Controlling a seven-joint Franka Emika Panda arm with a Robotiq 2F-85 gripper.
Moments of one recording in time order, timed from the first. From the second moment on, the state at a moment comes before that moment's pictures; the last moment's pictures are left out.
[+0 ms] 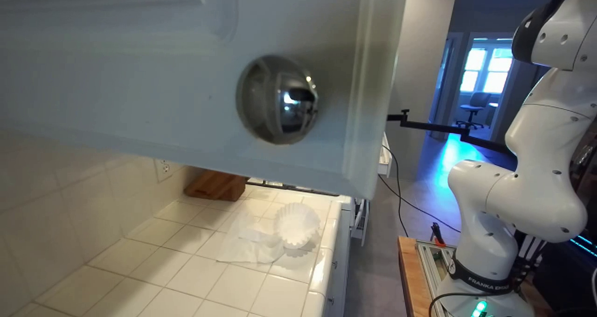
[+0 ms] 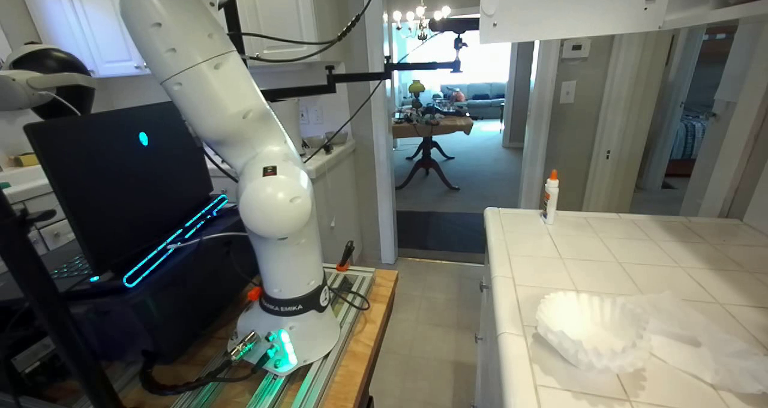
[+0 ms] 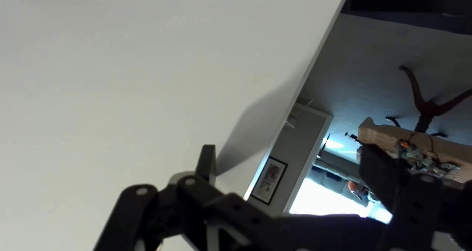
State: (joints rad) arm 0.56 -0.36 0.33 -1.52 0.13 2.30 -0.57
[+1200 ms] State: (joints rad) arm 0.44 -0.54 0.37 -1.55 -0.02 1.94 -0.29
